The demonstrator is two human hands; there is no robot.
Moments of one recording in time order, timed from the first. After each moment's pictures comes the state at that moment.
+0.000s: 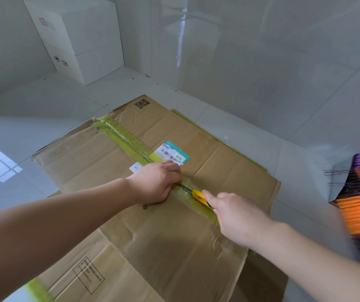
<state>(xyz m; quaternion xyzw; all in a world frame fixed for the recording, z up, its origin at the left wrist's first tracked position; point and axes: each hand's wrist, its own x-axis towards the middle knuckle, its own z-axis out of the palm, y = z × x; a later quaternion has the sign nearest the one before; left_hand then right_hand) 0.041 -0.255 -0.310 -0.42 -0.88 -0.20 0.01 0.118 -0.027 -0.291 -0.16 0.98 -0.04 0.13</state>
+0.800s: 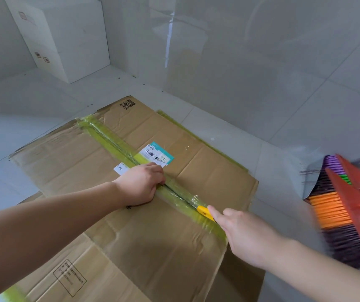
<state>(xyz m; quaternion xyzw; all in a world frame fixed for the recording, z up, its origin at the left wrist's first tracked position) 0.046 -0.250 -0.319 -0.37 -0.90 -0.24 0.02 0.158 0.019 -0.281 -0.15 0.97 0.03 0.17</state>
